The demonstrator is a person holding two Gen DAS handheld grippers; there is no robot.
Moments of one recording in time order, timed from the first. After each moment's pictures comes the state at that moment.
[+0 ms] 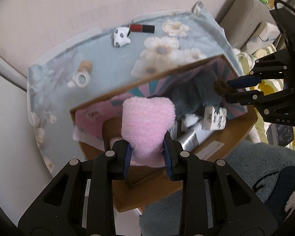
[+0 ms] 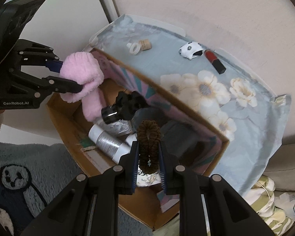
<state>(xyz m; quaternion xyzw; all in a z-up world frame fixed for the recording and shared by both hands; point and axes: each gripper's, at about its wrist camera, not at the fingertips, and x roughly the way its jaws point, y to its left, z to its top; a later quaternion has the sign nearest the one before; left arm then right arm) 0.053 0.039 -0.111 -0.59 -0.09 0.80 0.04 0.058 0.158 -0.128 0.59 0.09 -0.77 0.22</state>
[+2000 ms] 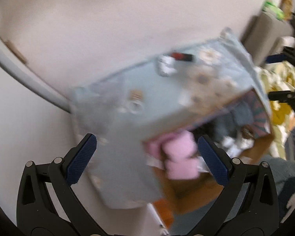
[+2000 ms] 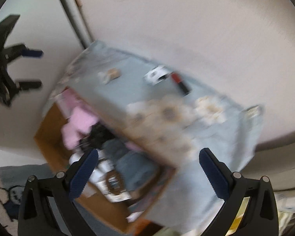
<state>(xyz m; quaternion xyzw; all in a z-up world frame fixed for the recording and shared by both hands) 0.017 -0.058 -0.055 -0.56 -0.01 0.83 -0.01 0.003 0.216 -0.076 0.56 0.05 -0.83 0.04</state>
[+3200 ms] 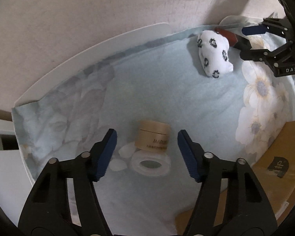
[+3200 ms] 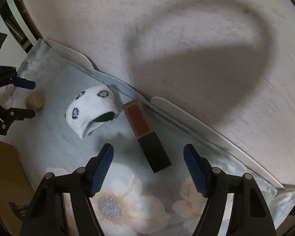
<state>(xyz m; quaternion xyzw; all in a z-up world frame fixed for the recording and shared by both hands) -0.118 -0.078 -0.248 -0.63 -0.01 0.78 0.06 -0.193 0.255 -0.238 0.57 0.06 -0.81 0.09</state>
